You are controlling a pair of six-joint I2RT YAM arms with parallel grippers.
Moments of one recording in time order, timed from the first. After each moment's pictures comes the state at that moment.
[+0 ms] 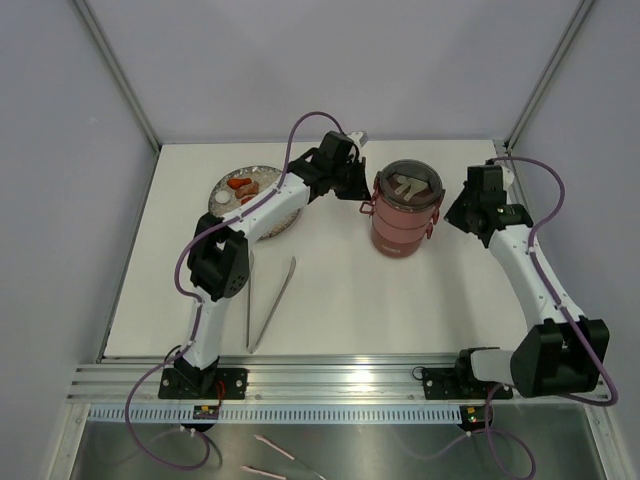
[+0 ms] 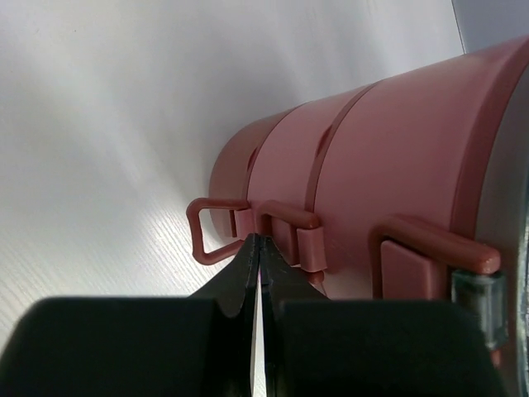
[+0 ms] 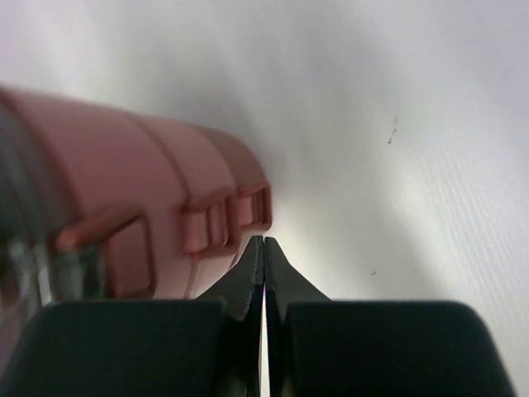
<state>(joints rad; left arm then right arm) -0.65 2.14 1.95 -0.49 0.24 -0.48 0.11 1.26 1.10 -0.61 0.17 0.58</state>
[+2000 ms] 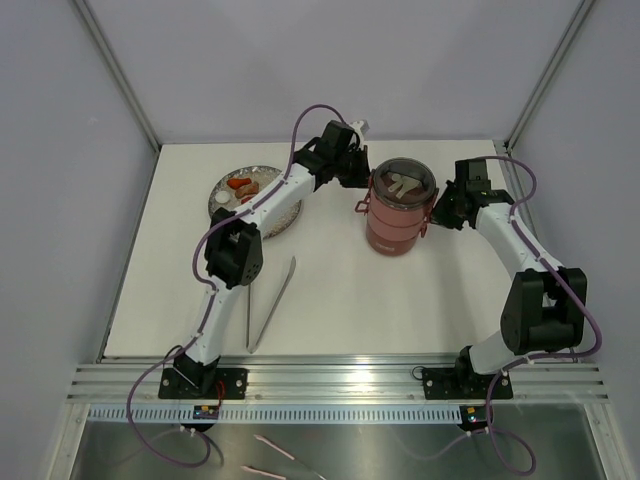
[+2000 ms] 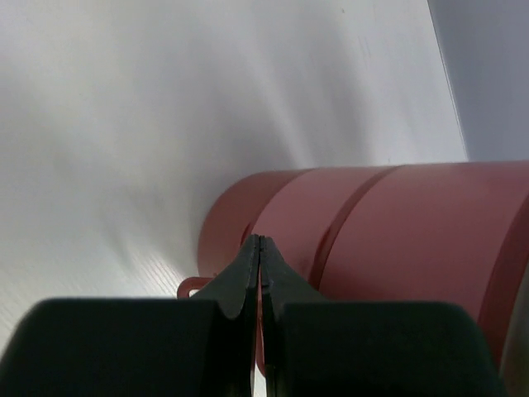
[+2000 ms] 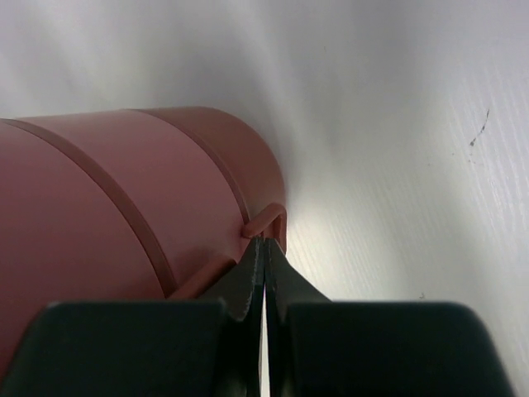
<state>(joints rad) -0.60 2.33 2.21 -0.53 0.31 -0.50 0.07 1.52 1.17 -0.55 -0.05 0.58</state>
